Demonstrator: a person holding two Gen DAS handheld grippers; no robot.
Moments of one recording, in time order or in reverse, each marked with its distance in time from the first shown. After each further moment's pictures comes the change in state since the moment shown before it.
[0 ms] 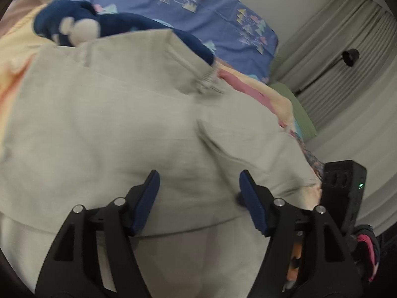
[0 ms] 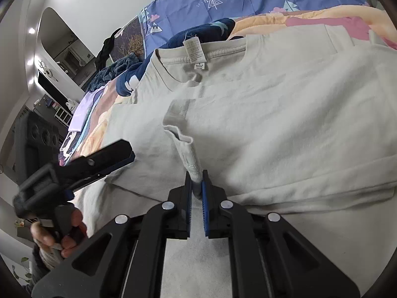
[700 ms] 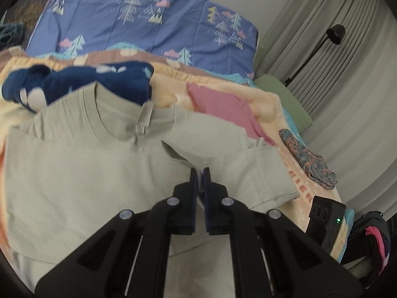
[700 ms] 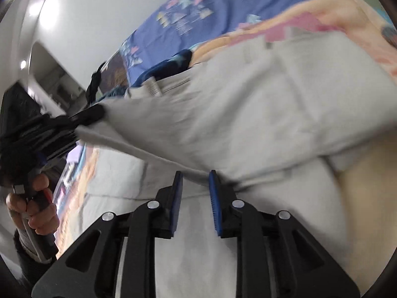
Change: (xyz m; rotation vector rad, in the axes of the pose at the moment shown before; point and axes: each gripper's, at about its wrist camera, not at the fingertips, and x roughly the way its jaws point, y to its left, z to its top) left arm 0.006 -0.098 0.050 0.163 -0.037 0.056; right arm -0.069 -0.075 -0.017 0.176 -0.150 -0.018
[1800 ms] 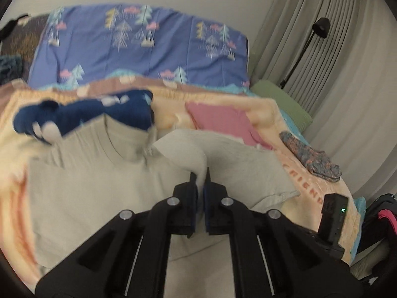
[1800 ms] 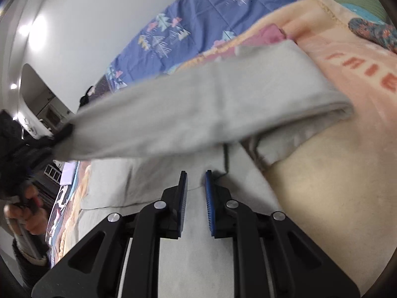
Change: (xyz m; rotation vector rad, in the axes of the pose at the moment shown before) left arm -0.046 -0.003 0.008 0.128 -0.097 0.046; right arm -0.025 -0.019 -0.006 0.053 -0.095 -0.067
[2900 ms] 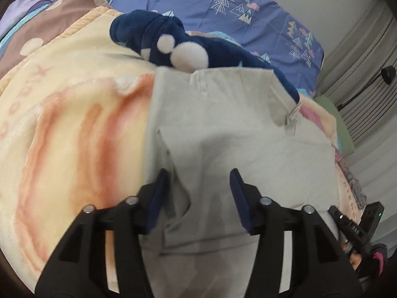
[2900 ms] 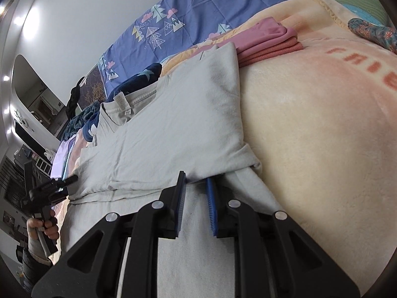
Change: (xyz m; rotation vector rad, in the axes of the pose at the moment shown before) left arm -0.010 0.194 -0.076 -0.370 0.146 0.180; right arm 0.008 0.007 -0.002 -0.033 0.026 -0.052
